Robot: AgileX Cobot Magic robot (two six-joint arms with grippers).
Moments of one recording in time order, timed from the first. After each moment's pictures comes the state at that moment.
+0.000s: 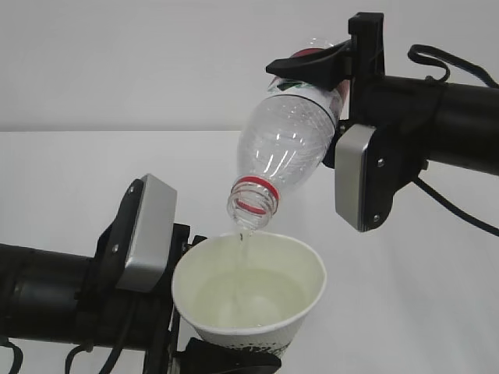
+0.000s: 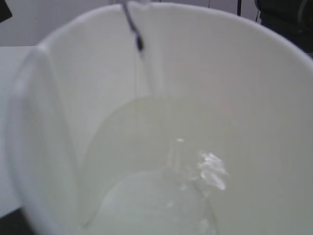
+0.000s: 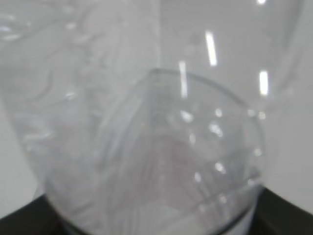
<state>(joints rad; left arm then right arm) -0.64 1.64 -0.52 1.10 -0.95 -0.47 0.36 1.49 -0.75 -0.90 -0.74 -0.95</state>
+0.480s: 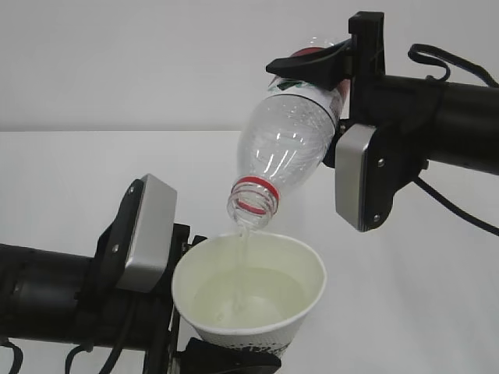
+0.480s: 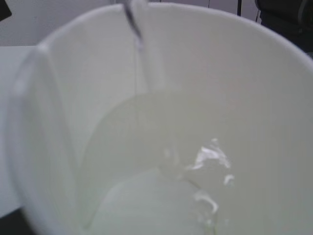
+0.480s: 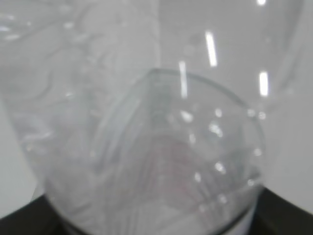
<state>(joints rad) -0.64 1.64 -0.52 1.10 -0.95 -0.47 0.36 1.49 -0.75 -0.90 -0.74 -0.95</state>
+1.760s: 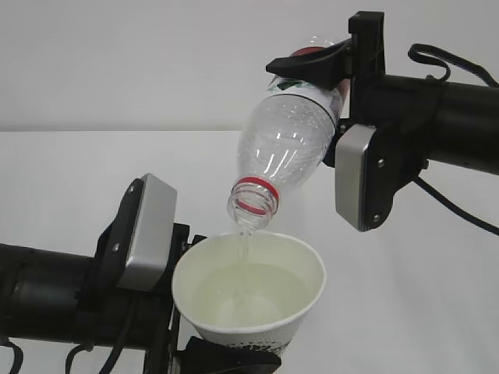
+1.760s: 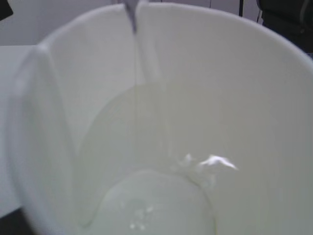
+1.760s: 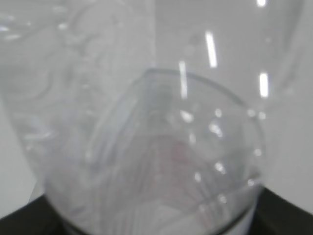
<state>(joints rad) -0.64 1.64 -0.52 1.10 -0.95 -0.47 0.36 1.49 -0.75 -0.90 -0.74 -0.96</state>
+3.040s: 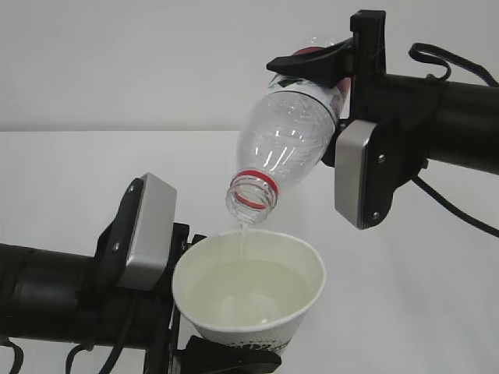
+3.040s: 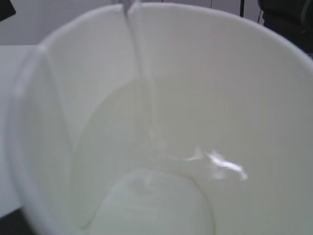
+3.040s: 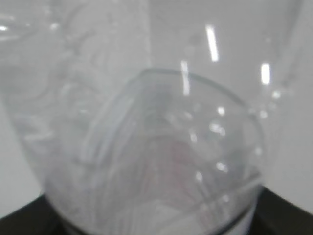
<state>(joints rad) -0.64 1.64 -0.52 1.09 -0.95 -0.47 0.36 1.49 -0.75 -0.90 -0.74 -0.92</state>
